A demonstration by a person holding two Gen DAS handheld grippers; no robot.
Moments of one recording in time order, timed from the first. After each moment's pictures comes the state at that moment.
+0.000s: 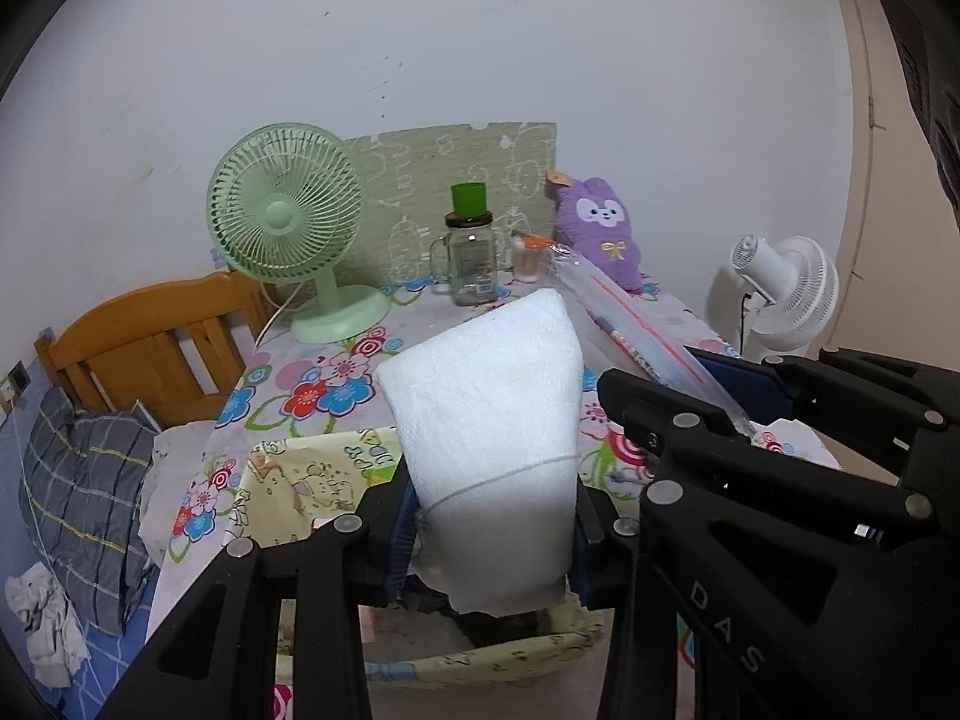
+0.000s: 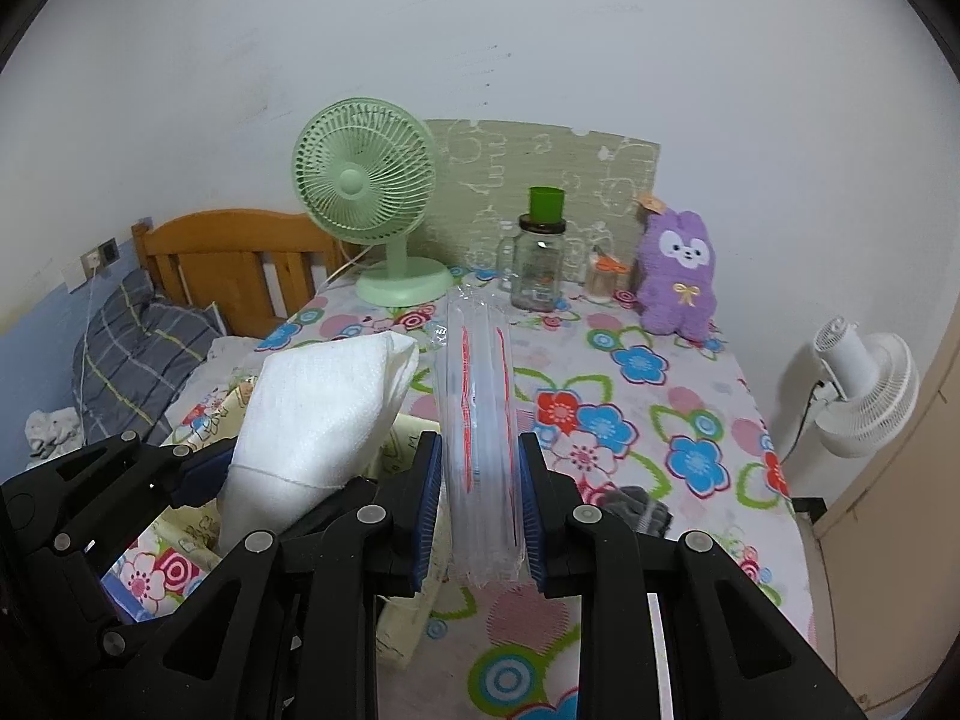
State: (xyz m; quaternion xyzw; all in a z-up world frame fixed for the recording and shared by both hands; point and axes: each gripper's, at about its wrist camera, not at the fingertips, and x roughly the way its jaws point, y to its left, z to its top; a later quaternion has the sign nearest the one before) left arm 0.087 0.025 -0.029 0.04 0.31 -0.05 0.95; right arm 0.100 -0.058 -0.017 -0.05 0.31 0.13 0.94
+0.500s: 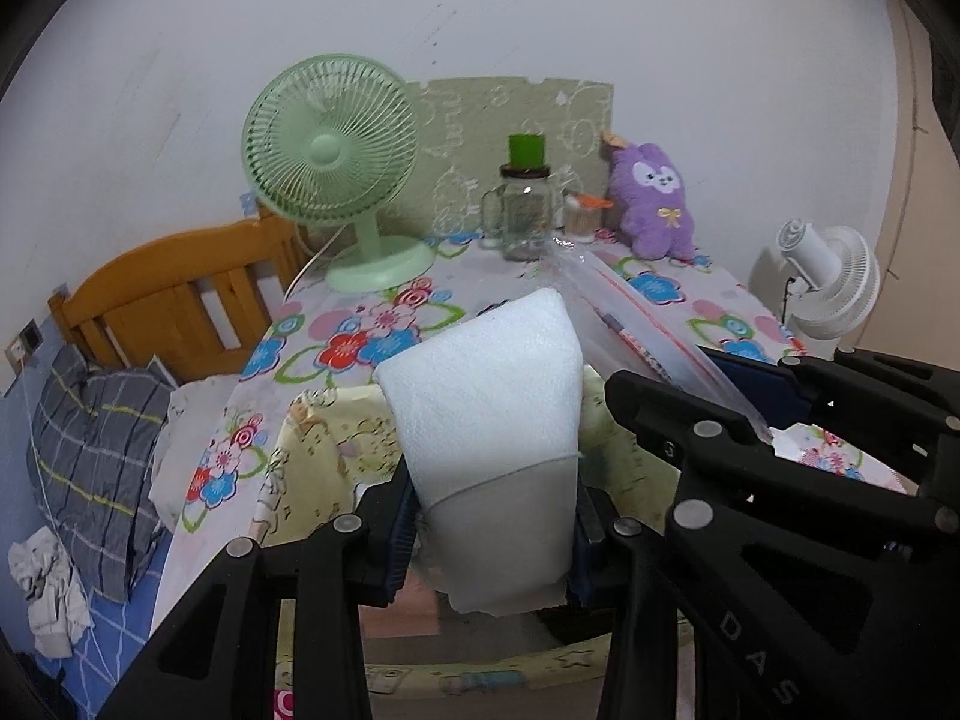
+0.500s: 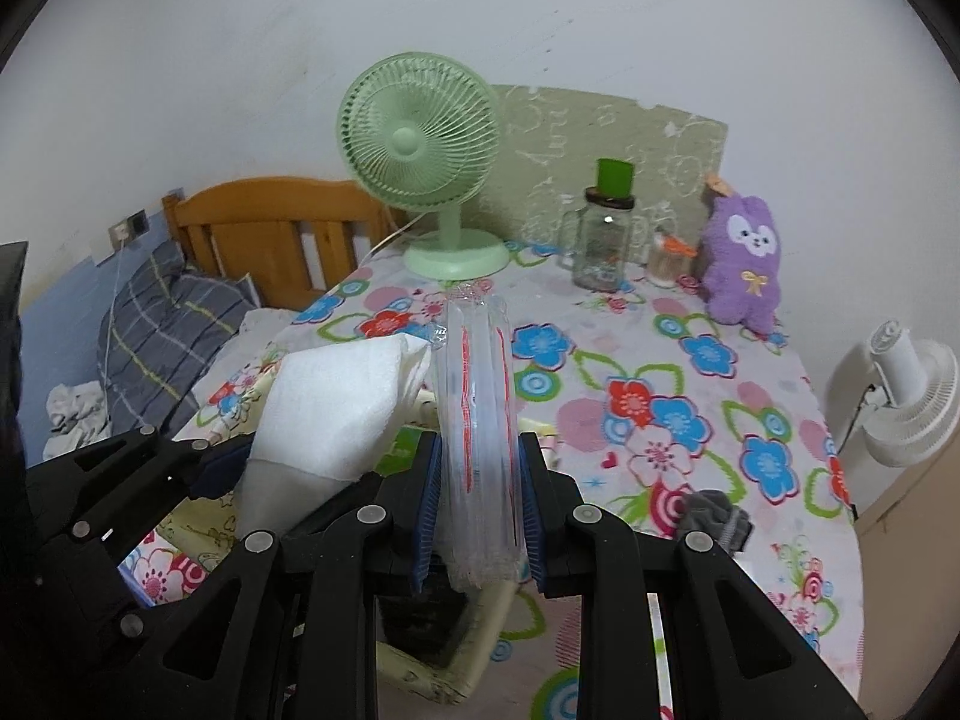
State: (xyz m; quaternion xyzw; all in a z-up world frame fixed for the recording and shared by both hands) left arm 0.105 0.066 -0.059 0.03 0.35 -0.02 0.94; right arm 0.124 -0.018 -0.044 -0.06 0.34 0.18 0.92
